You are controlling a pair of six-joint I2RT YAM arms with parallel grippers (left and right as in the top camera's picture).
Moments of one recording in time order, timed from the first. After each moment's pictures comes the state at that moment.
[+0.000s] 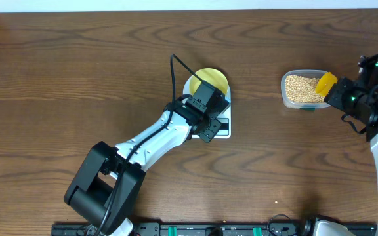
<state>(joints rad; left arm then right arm) -0.64 1.78 1.10 -0.50 0.10 0.06 -0.22 1.30 1.14 -0.75 -0.19 0.32</state>
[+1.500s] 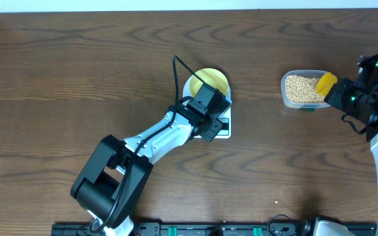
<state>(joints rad) -0.64 1.83 1.07 -0.39 0.10 0.06 -0.22 1.30 1.14 -0.75 -0.19 0.32</state>
